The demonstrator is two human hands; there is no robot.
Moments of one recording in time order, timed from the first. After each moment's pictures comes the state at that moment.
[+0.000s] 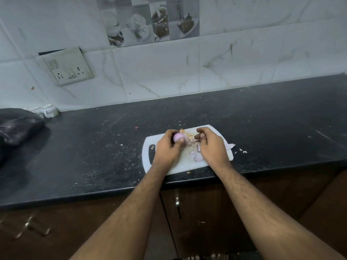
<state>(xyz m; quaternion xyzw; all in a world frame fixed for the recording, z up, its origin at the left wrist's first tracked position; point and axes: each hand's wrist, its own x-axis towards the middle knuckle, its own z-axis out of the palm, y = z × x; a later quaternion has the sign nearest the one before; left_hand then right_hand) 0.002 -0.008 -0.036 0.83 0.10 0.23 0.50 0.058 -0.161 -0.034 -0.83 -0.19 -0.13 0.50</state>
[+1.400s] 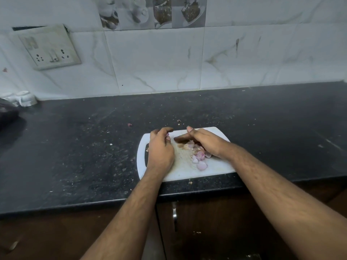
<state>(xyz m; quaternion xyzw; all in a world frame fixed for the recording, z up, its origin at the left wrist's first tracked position) 0.017 0.006 -0.038 0.83 0.17 0.27 0.45 0.109 -0.147 -0.008 -0.82 -0.32 0.23 0.42</state>
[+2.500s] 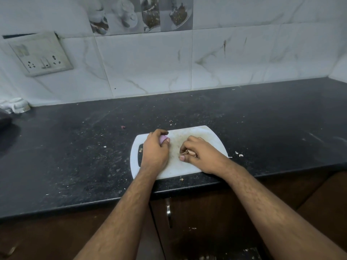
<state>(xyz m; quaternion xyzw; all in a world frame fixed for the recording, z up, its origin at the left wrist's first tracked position) 0.014 0.002 -0.035 0.86 0.16 0.24 0.43 0.072 -0.174 -0.030 -0.85 -0.43 0.03 0.31</state>
